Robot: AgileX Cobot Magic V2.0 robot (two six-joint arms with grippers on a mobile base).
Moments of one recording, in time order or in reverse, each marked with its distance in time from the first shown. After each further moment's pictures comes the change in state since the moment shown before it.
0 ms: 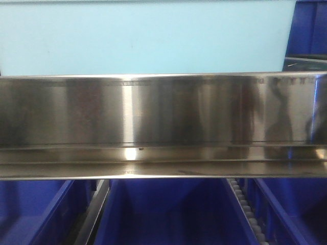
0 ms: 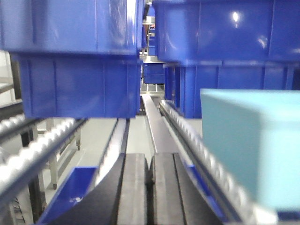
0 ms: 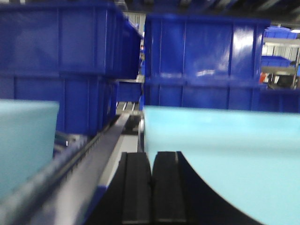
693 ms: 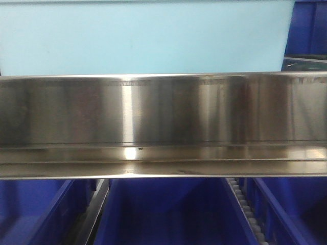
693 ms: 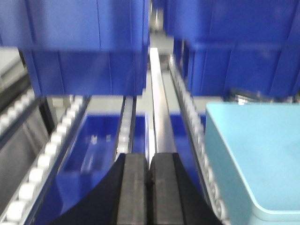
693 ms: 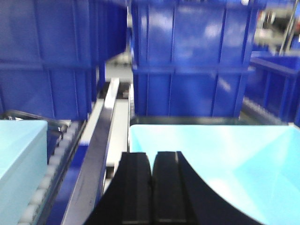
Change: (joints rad) left arm 0.000 0.667 -0.859 0.007 0.586 0.000; right arm 0.000 0.538 -0.774 0.002 0.590 -0.007
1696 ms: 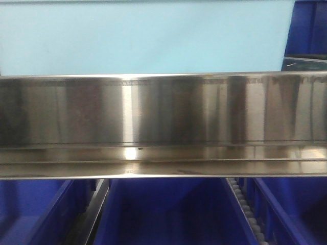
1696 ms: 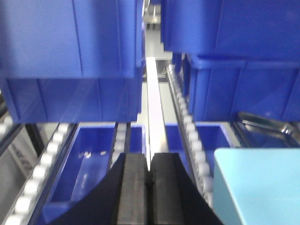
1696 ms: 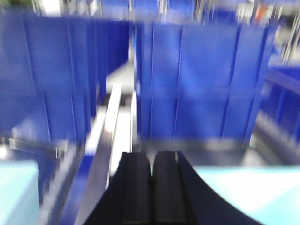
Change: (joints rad) left arm 0.000 0.345 -0.129 -0.001 -0.264 0.000; right arm 0.000 0.318 -0.204 0.012 -0.094 0.000
